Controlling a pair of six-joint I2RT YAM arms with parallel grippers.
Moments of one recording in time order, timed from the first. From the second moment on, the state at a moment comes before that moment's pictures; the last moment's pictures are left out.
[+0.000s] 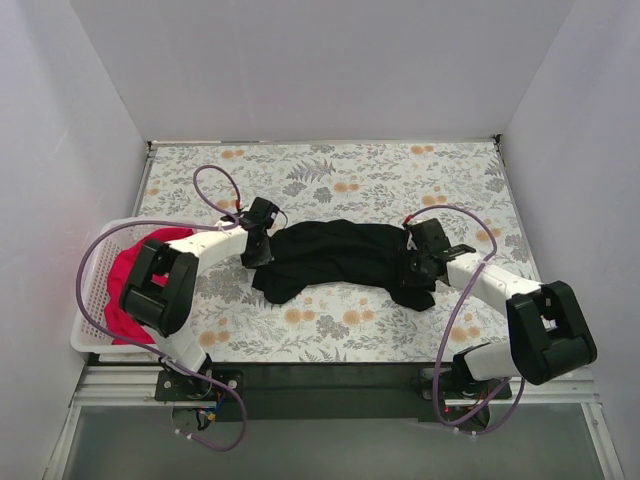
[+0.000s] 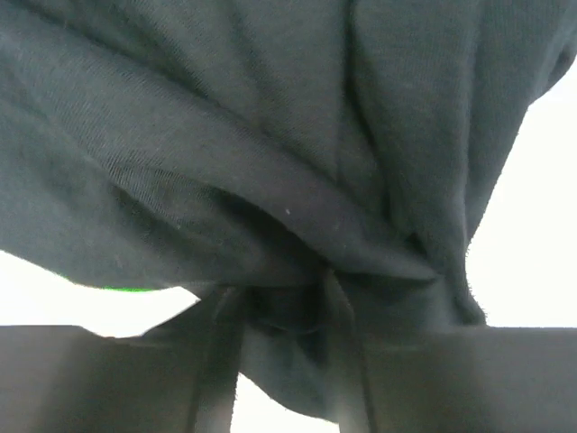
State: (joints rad) left arm -0.45 1.71 1.01 -0.54 -0.25 -0.61; right arm 0.39 1.35 0.65 -0.36 -0.04 0.27
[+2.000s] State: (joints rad) left arm -0.45 1.07 0.82 -0.64 0.04 -0.81; right arm 0.60 1.87 0.97 0.21 -0.51 0.60
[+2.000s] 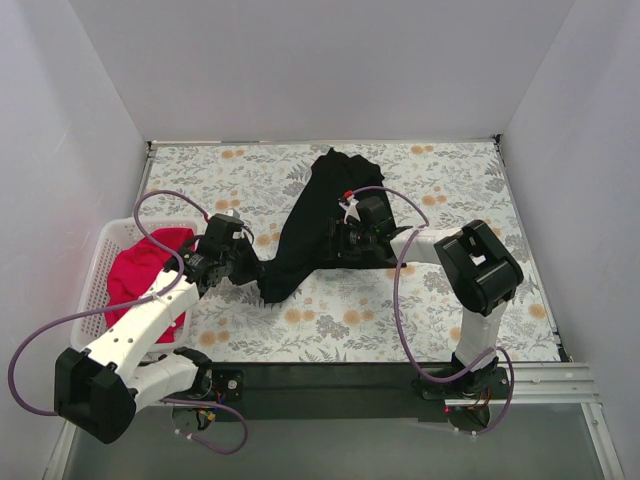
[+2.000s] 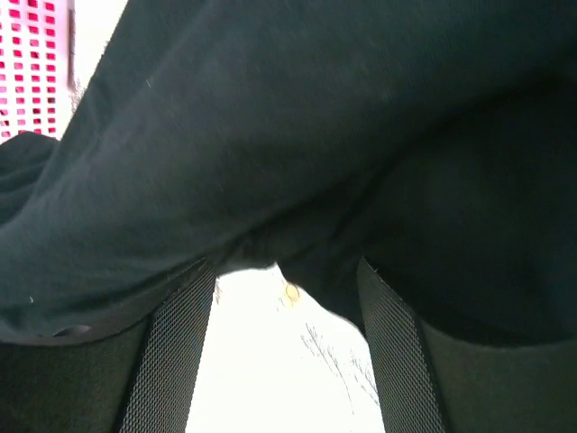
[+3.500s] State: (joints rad) left arm -0.74 1.63 1.50 -0.51 0.17 -0.79; right arm 0.22 1.39 1.23 -0.38 0.04 0.30
